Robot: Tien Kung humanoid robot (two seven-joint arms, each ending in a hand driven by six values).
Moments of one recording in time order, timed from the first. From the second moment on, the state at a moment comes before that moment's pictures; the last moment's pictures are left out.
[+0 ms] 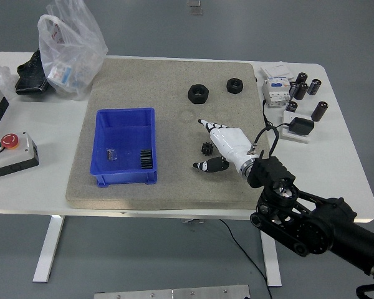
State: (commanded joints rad) left arm 0.00 0.08 -1.45 -0.18 1.43 0.14 0.11; right arm 0.57 -0.17 0.58 1.10 -2.04 -0.23 -0.32
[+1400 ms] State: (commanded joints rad) left arm 0.00 0.08 -1.44 -0.18 1.43 0.14 0.11; right arm 0.78 -0.06 0.32 1.21 -1.95 -0.36 -0.25
